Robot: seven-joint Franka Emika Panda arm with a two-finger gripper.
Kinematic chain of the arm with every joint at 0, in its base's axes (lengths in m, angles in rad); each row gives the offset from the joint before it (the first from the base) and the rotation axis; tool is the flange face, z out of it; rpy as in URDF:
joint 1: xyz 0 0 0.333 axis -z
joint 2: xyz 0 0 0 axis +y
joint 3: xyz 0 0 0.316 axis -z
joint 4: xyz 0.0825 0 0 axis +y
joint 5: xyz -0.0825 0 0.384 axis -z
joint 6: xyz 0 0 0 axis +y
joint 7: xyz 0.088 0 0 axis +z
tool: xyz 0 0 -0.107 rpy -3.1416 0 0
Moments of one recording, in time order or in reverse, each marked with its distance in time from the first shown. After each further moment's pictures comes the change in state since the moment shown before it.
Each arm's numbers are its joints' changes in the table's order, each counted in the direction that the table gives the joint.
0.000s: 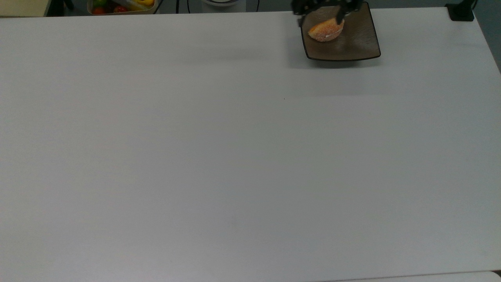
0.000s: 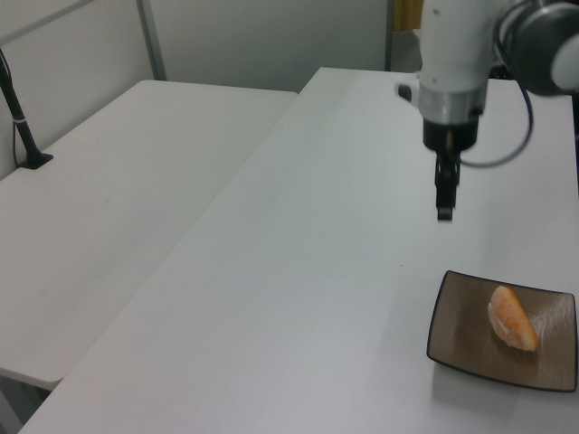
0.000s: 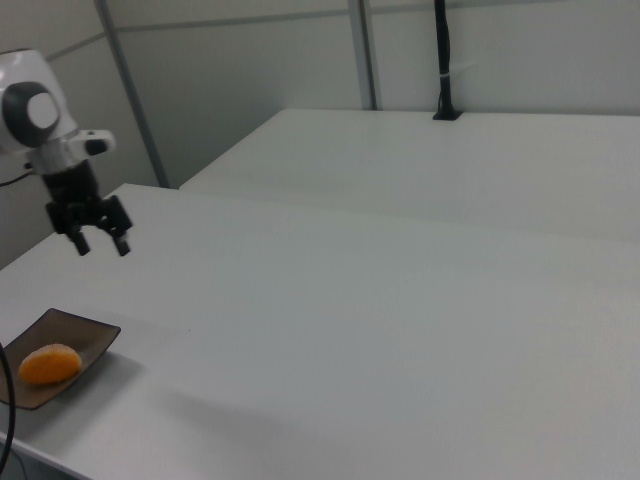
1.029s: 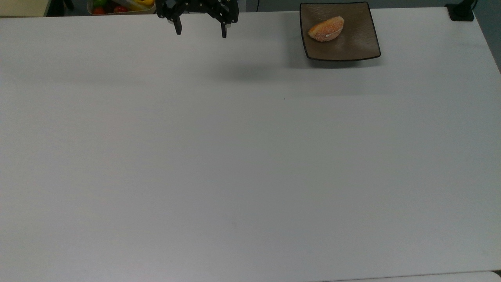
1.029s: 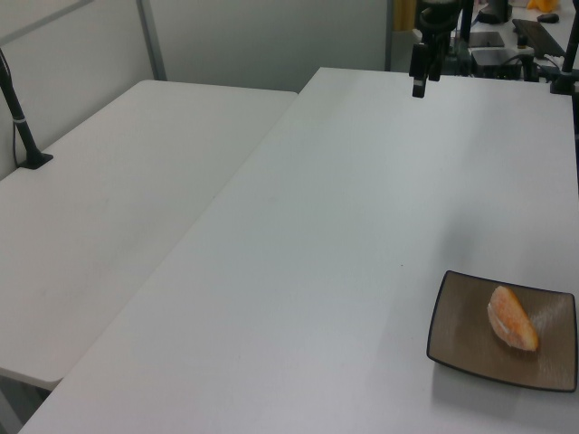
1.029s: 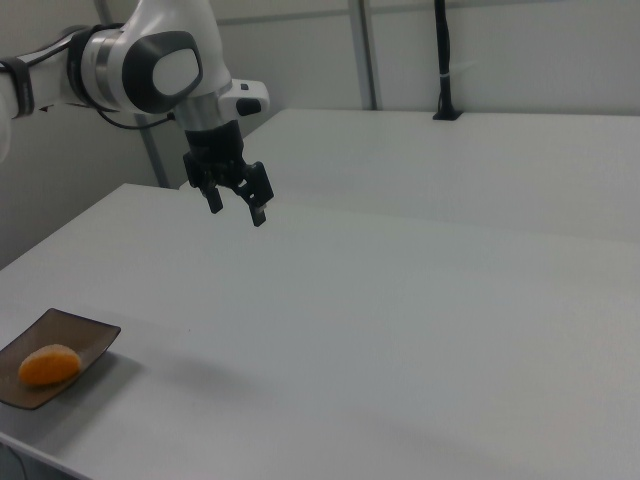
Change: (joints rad) arm 0.229 -0.021 0.289 -0.112 -0.105 0.004 0.293
